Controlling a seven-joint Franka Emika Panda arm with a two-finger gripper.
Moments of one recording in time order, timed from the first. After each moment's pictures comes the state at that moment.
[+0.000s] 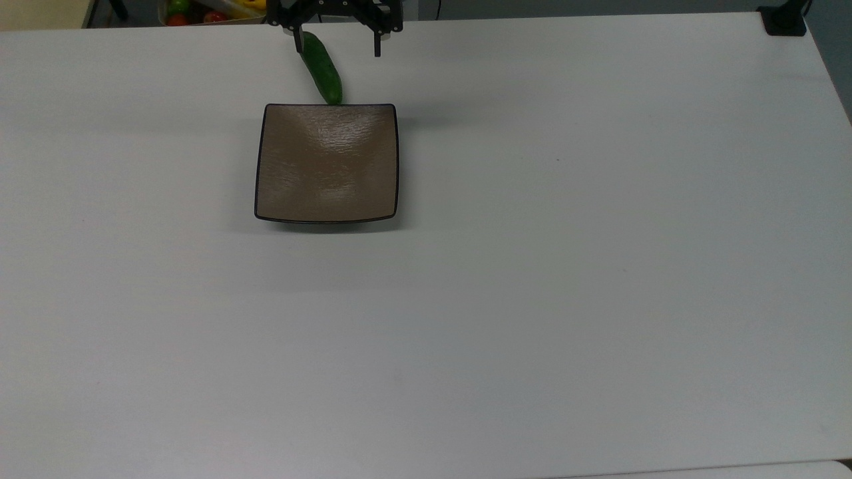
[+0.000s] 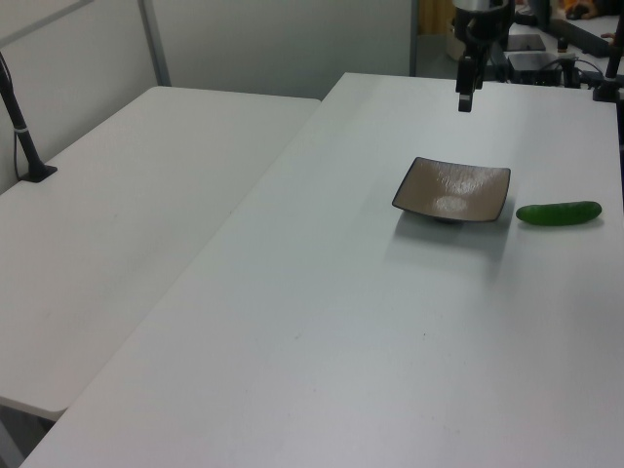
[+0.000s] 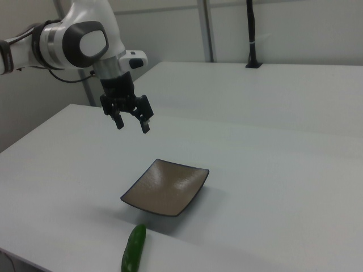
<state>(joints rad) 0.00 -0.03 0.09 -1.77 -0.06 1.76 0.03</state>
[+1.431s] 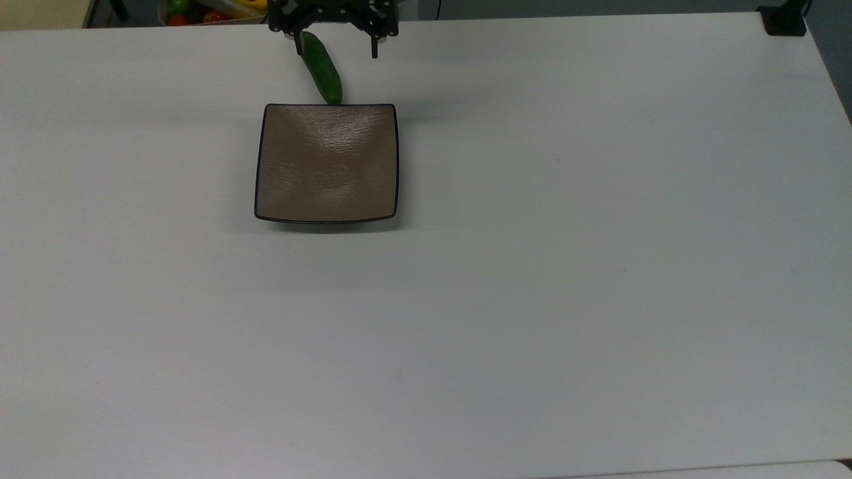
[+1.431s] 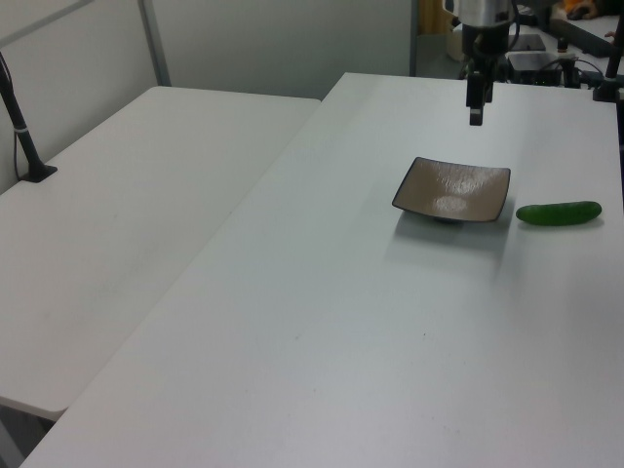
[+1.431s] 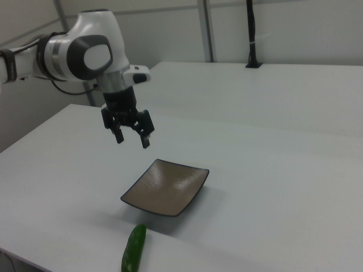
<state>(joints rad) -0.01 -0.05 0.08 -1.86 -0.05 1.77 0.00</state>
